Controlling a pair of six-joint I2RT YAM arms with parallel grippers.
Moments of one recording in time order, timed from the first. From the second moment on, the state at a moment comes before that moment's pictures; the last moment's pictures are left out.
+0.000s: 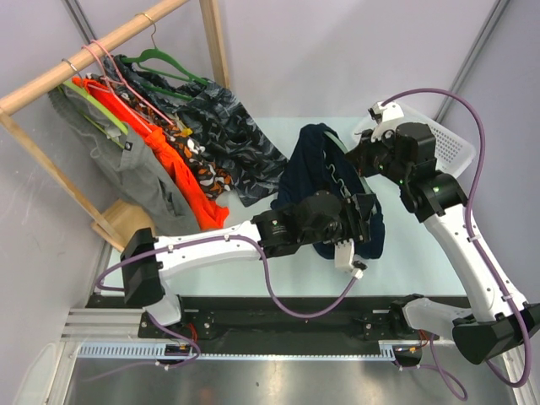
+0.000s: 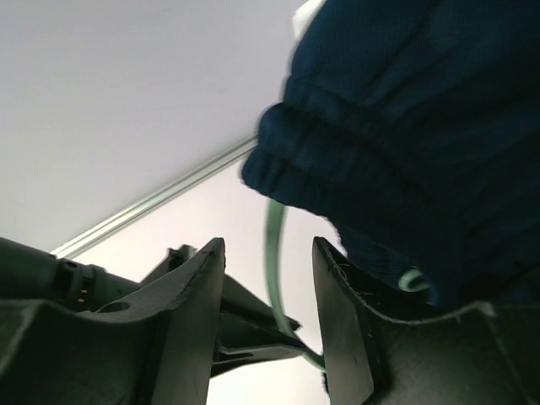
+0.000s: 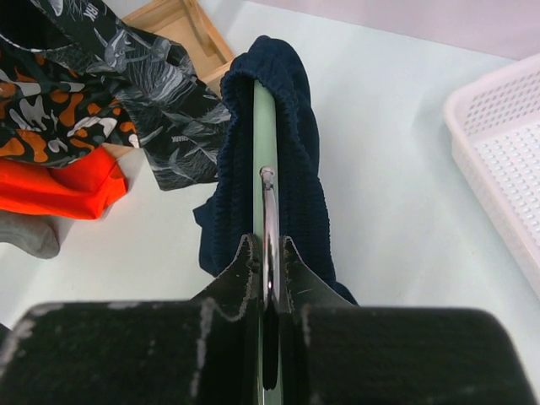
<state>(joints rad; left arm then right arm) -1.24 1.64 1.43 -0.14 -0.02 1.91 0.36 1.15 1.35 -0.53 -0.12 0.11</state>
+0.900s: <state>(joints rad) -1.17 1.82 1.56 0.02 0.04 1.97 0.35 1.07 1.37 -0.50 -0.10 0.16</state>
